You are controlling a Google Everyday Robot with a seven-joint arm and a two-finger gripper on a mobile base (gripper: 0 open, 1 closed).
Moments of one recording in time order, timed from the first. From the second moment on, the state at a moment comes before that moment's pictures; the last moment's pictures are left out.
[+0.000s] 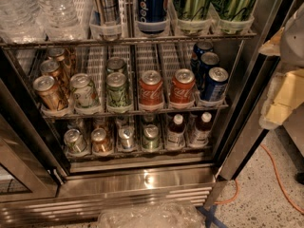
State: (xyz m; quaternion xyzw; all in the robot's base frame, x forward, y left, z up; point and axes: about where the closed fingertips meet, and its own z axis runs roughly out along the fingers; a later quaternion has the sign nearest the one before) arm 0.438 -0.217 0.976 -0.60 0.78 -0.03 0.16
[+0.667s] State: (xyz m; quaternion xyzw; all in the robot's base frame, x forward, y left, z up) arm 0.442 -0.178 0.980 -0.62 0.76 -0.02 0.19
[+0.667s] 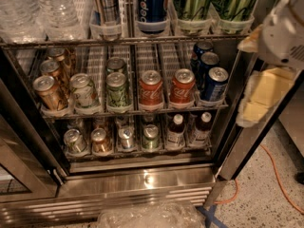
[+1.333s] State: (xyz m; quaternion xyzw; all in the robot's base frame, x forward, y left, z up) arm 0.459 -0.048 0.980 -0.61 0.72 0.12 0.30
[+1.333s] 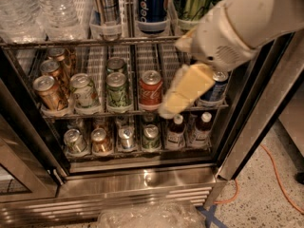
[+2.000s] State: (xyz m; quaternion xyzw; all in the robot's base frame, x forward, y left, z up) arm 0.451 0.012 0.903 -0.55 0.68 0.28 0.41
